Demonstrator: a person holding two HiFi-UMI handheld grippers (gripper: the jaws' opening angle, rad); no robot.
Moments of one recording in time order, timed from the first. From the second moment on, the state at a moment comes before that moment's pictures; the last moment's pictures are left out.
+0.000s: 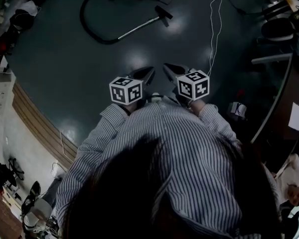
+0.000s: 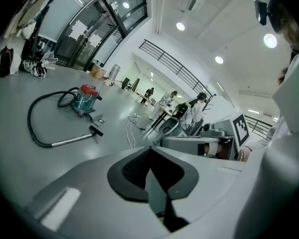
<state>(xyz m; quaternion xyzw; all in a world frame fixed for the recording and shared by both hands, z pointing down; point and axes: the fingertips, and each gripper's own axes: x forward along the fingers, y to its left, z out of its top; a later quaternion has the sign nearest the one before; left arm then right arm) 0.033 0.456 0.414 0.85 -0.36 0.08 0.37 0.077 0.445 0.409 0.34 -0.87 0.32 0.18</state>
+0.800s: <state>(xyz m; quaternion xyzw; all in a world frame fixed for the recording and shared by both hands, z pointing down) 0.035 0.349 0.426 0.85 -0.38 0.06 0.37 0.084 0.335 0.427 0.32 -0.88 0.32 0.16</state>
